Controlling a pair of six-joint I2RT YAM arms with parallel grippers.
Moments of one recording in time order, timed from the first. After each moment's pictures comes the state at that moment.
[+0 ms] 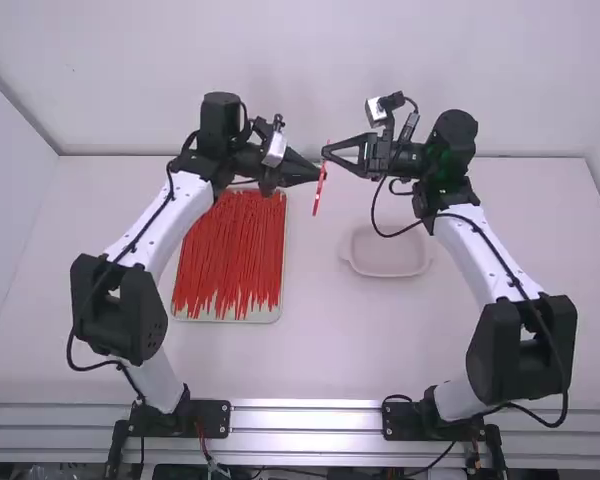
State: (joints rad) left arm -0.21 1.80 1.58 -0.20 1.52 0.68; right arm 0.16 1.63 1.28 0.52 -1.33 1.23
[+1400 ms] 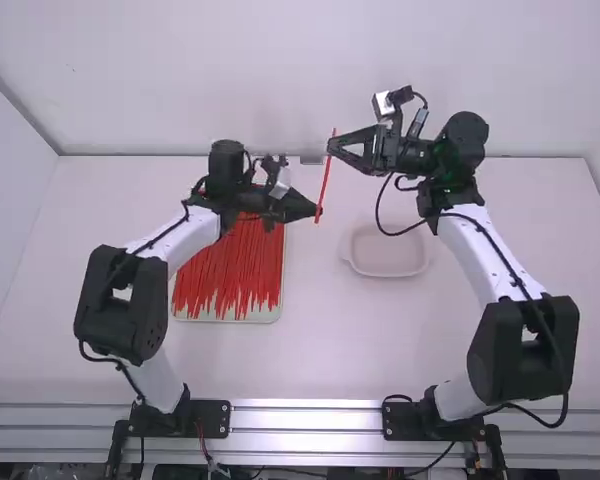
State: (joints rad) left arm -0.22 1.80 1.20 0.28 1.45 0.35; right arm 0.14 1.63 1.27 0.64 -1.34 1.29
